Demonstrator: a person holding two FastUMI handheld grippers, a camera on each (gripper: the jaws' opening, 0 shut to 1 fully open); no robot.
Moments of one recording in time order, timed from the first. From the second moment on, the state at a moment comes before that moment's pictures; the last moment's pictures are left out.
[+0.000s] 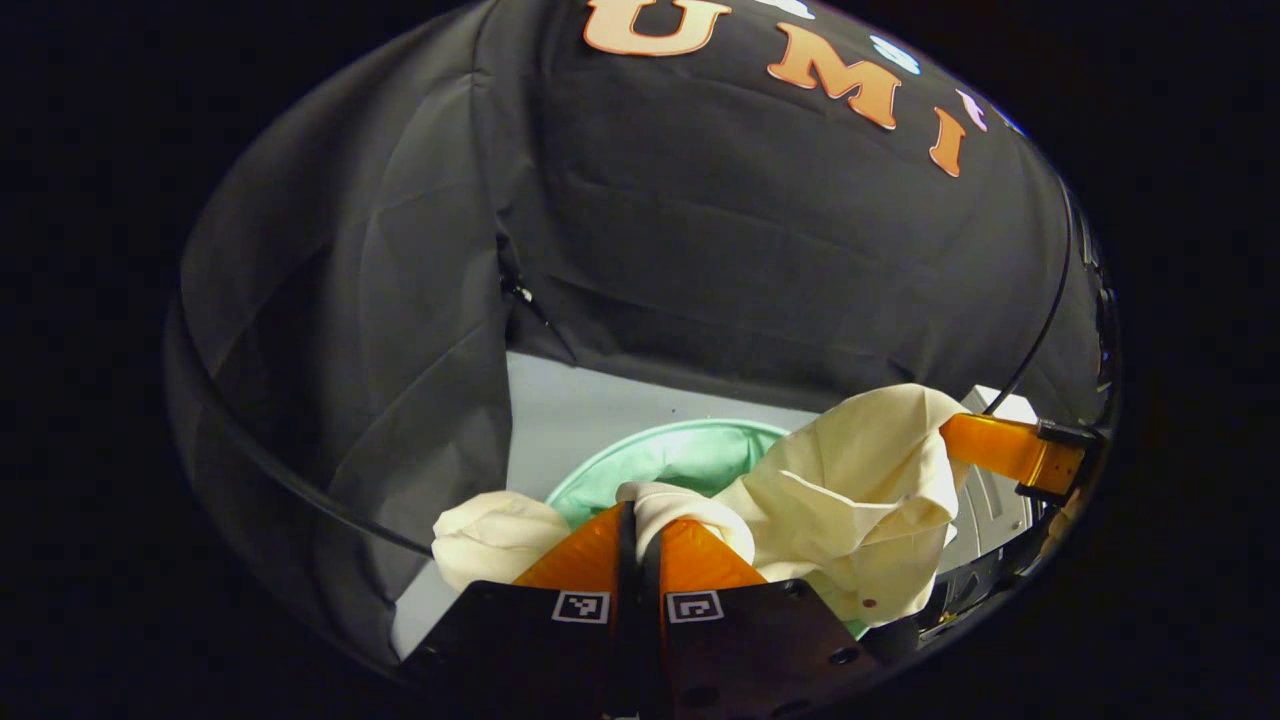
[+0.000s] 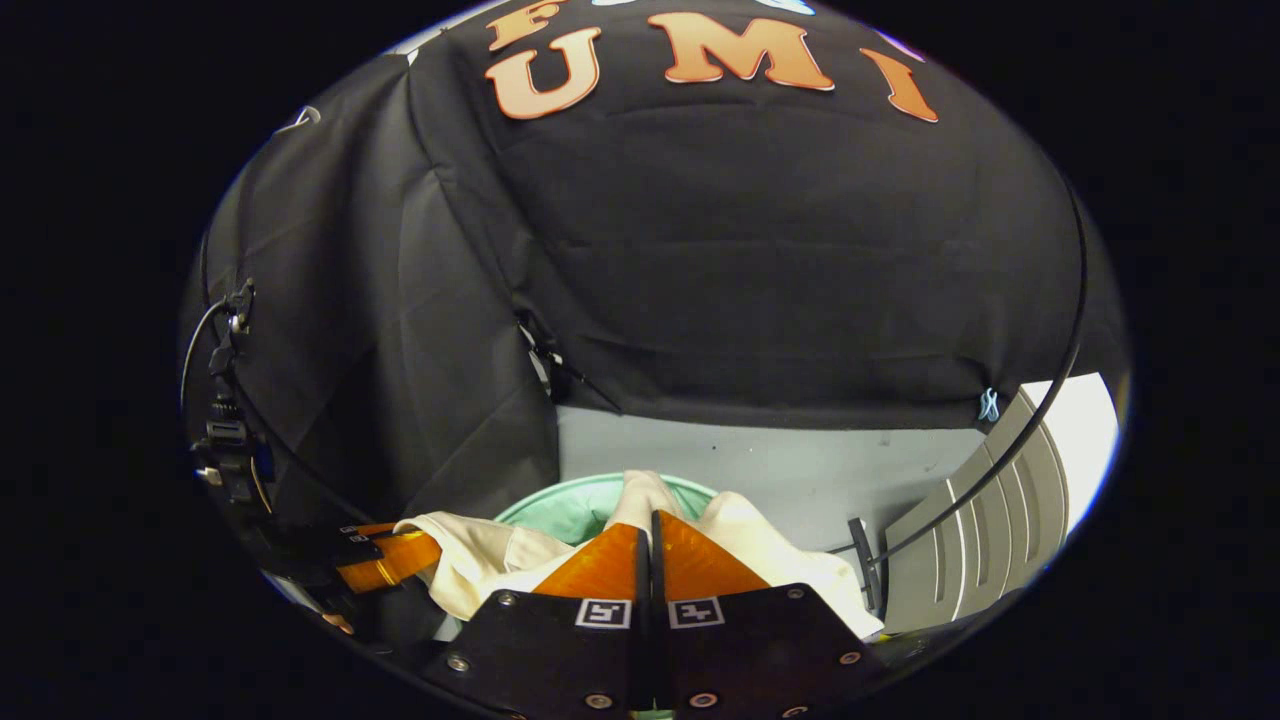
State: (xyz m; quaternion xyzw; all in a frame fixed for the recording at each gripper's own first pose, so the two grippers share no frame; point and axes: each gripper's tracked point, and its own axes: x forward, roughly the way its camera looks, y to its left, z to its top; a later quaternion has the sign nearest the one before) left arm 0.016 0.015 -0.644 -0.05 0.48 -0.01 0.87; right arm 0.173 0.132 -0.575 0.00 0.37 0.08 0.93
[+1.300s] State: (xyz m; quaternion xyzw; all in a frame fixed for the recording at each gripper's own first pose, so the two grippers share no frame) left arm -0.023 0.006 -0.689 -0.06 0.58 0.02 0.81; right arm 0.149 0.119 -0.647 0.02 0.46 0.04 0.89
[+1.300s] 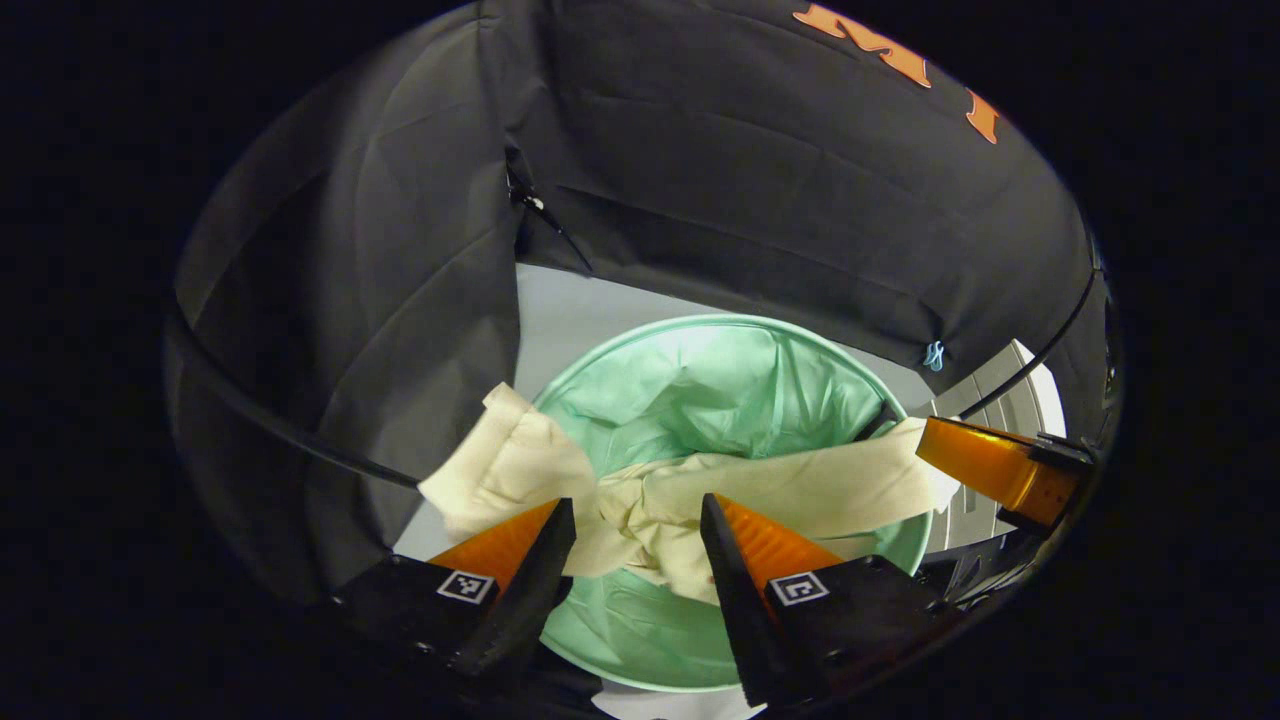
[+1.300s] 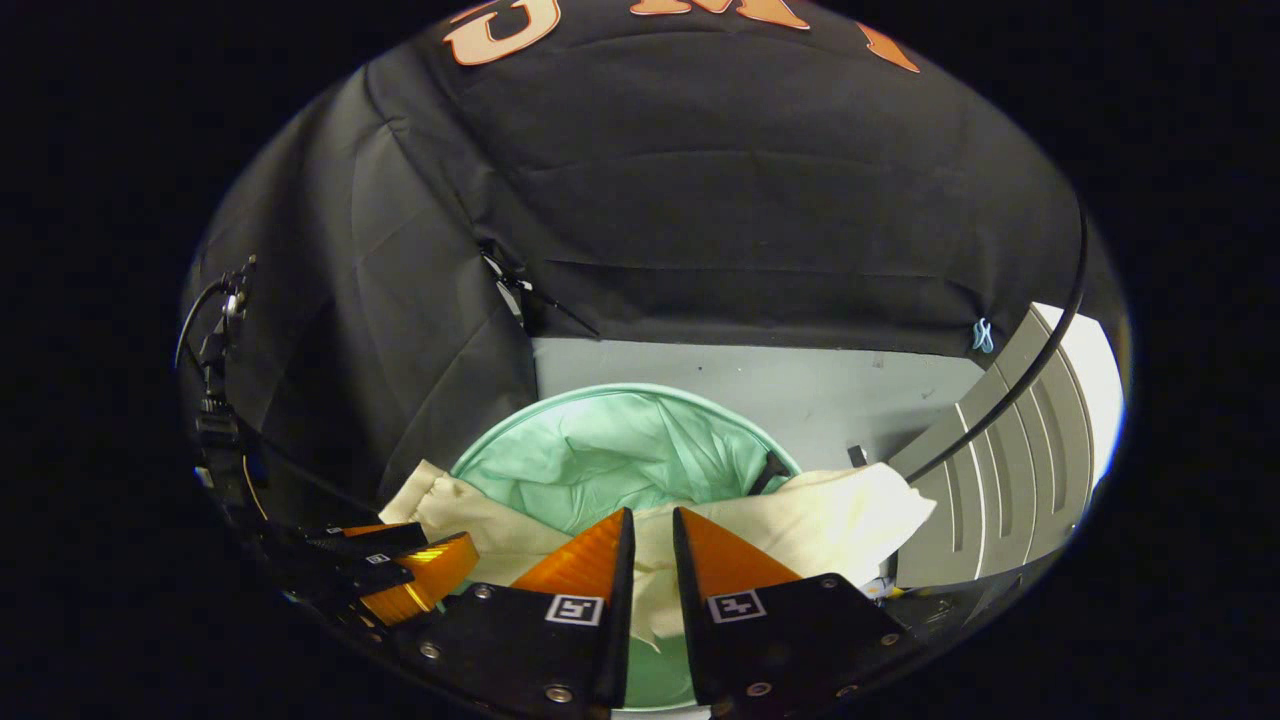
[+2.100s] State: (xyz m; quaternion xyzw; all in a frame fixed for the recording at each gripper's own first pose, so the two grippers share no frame) left arm -0.014 0.010 -0.645 -0.05 0.56 0.03 0.83; right arm 0.142 0.099 -0.609 -0.03 0.43 0.03 0.90
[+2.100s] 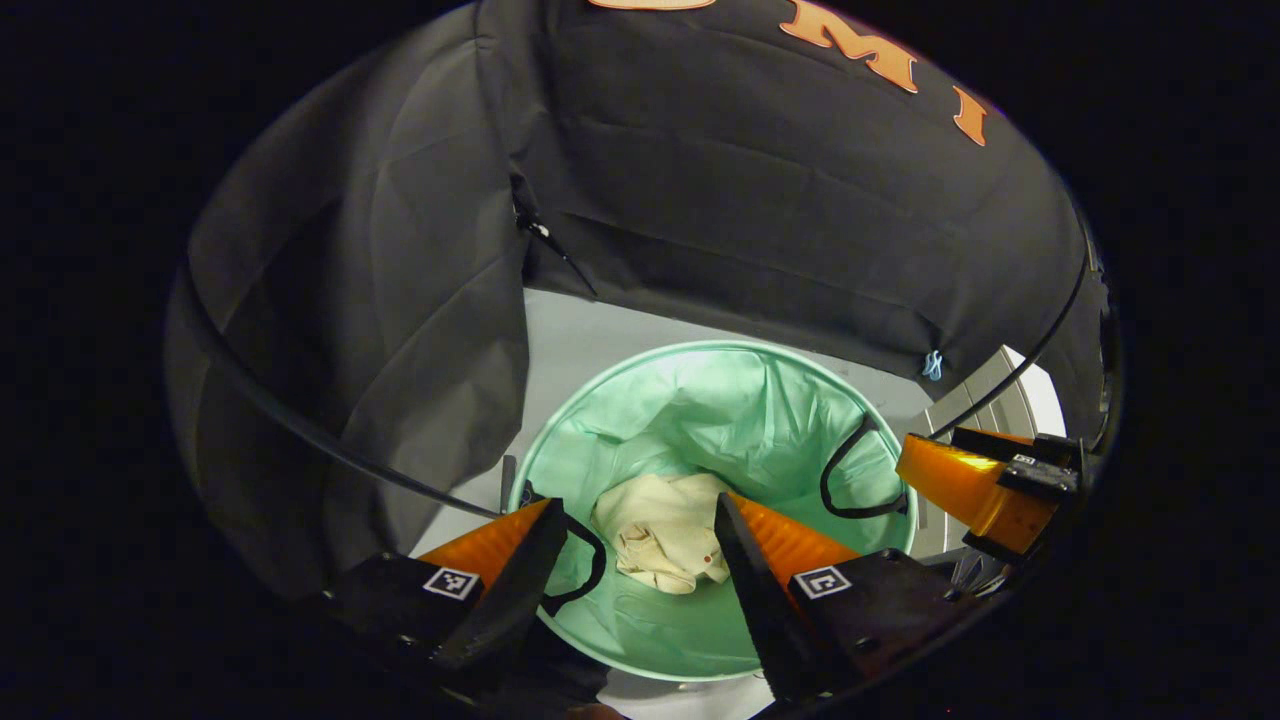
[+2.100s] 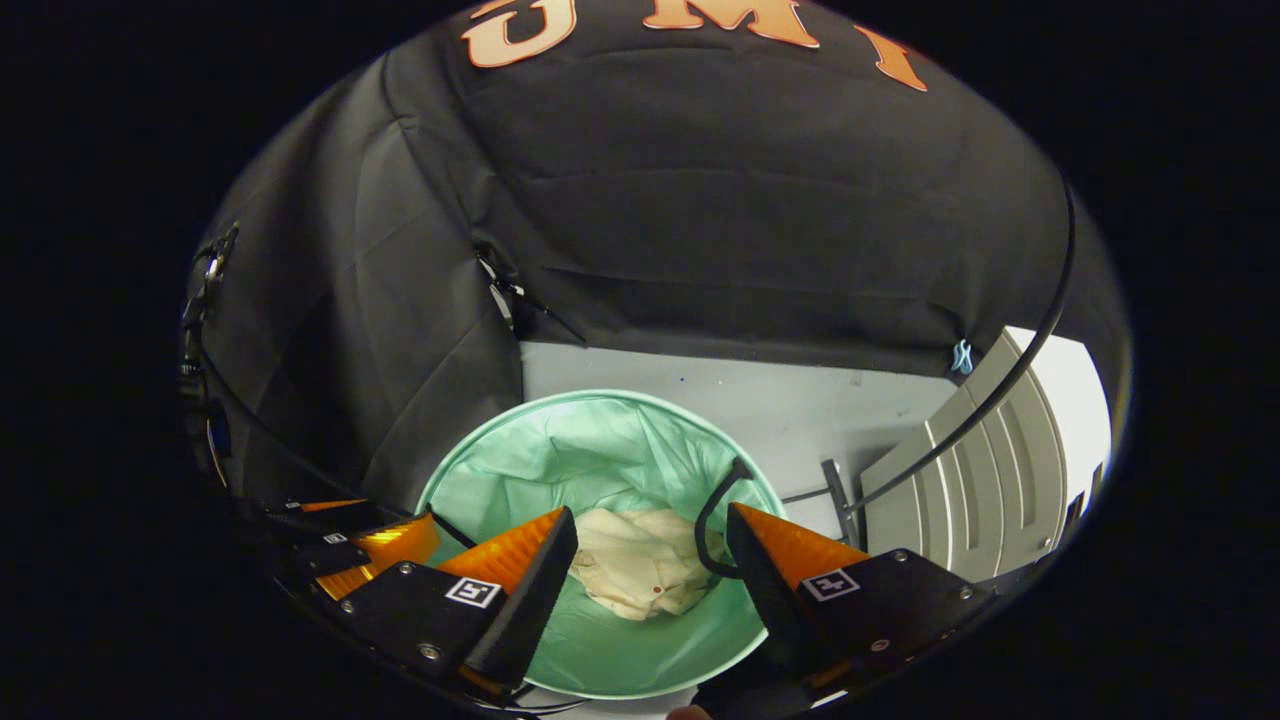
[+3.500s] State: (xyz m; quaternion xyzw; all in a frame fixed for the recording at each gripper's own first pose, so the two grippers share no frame) left arm 0.073 -0.037 -0.281 -0.01 0.23 -0.03 0.97; right arm 0.126 0.056 -0.253 -0.05 0.18 0.05 0.98
